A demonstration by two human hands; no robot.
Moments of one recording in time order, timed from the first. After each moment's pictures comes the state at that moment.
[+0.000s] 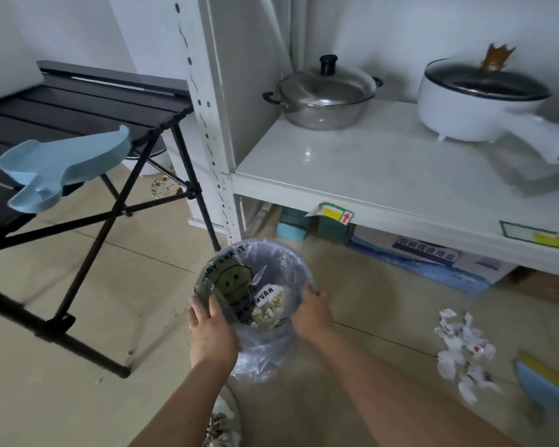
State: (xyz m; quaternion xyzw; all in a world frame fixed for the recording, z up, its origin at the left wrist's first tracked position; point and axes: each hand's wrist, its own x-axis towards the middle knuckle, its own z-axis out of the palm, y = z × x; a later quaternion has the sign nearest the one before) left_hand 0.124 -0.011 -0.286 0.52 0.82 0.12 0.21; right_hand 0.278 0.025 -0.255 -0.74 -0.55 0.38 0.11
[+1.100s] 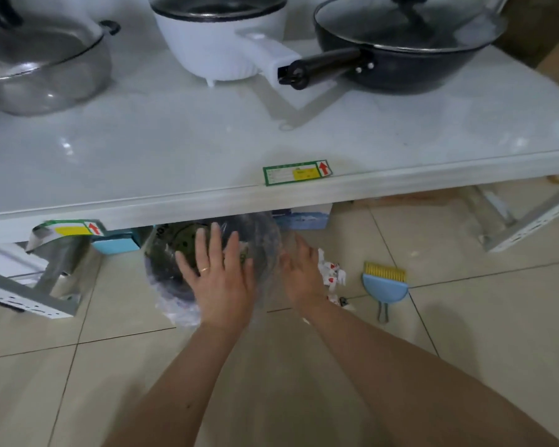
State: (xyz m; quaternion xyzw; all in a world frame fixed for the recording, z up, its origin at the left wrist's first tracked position) left_hand 0.447 0.050 -0.297 0.81 0.55 0.23 -0.01; right_hand 0.570 0.017 -0.298 -0.81 -0.37 0.31 0.34
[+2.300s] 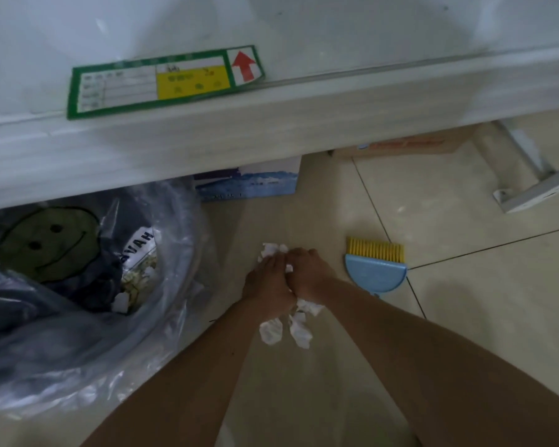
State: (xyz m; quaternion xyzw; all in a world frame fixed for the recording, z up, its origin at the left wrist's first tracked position) left_hand 0.603 0.076 -0.495 0.83 0.43 -0.11 0.33; right_hand 0.704 0.038 -0.470 -0.79 -0.48 0.38 -0.01
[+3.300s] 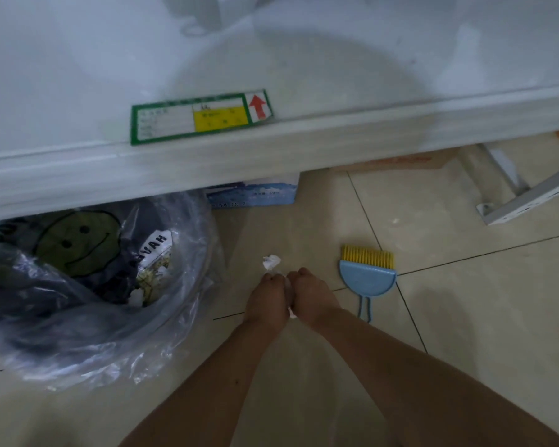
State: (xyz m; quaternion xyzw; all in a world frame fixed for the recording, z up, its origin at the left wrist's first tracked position) left_hand 0.593 0.043 -0.459 0.82 0.48 -0.09 0.30; right_hand 0.678 0.002 -0.429 -0.80 -0.50 0.34 0.01
